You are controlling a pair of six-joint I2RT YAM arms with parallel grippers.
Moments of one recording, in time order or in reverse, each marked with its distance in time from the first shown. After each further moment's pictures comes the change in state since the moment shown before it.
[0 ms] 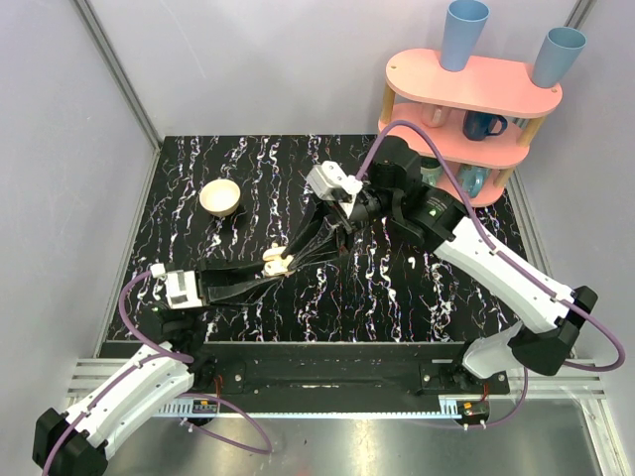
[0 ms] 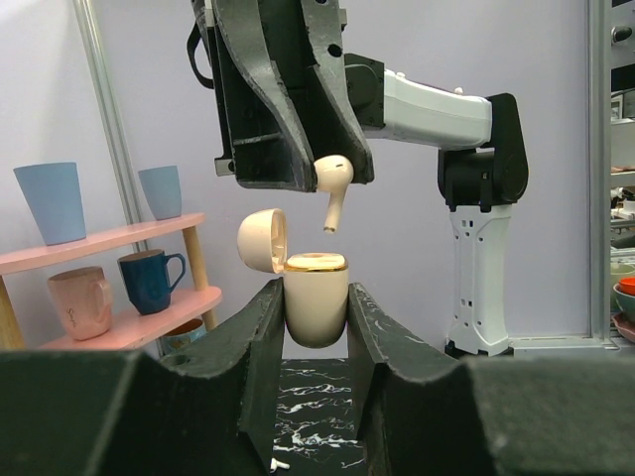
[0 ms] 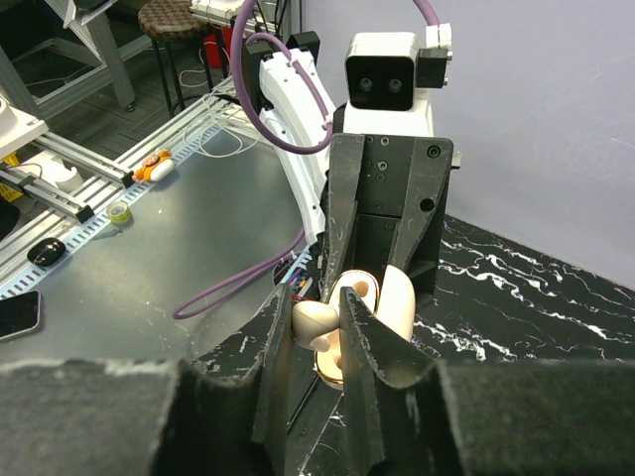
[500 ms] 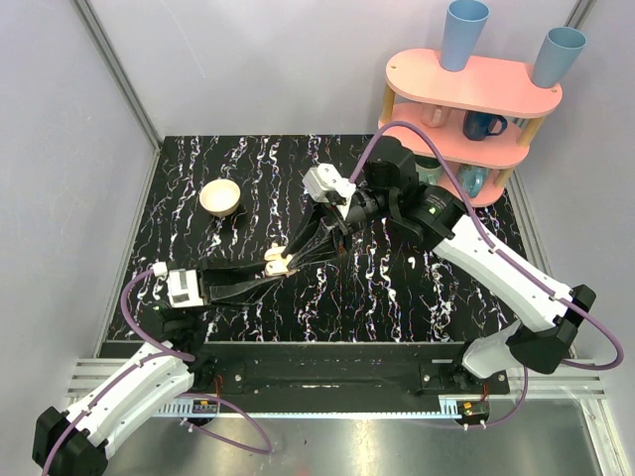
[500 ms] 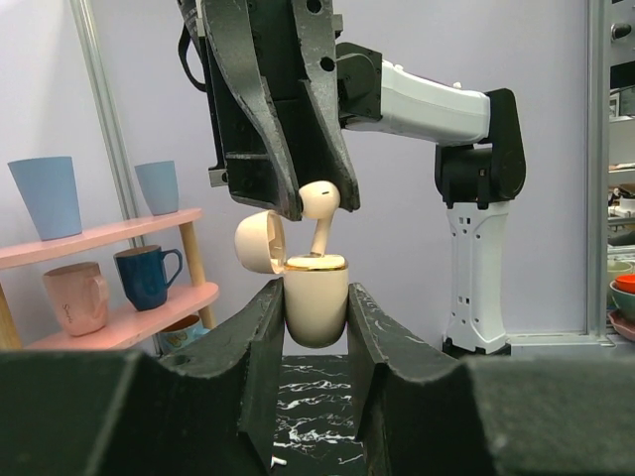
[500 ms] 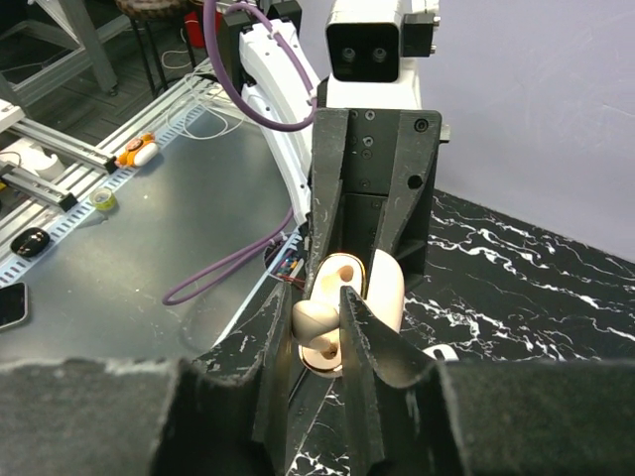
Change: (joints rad) left arm 0.000 0.012 0.000 0.003 0.006 -0.004; right arm 0.000 0.018 0.018 -0.101 0.039 -0.072
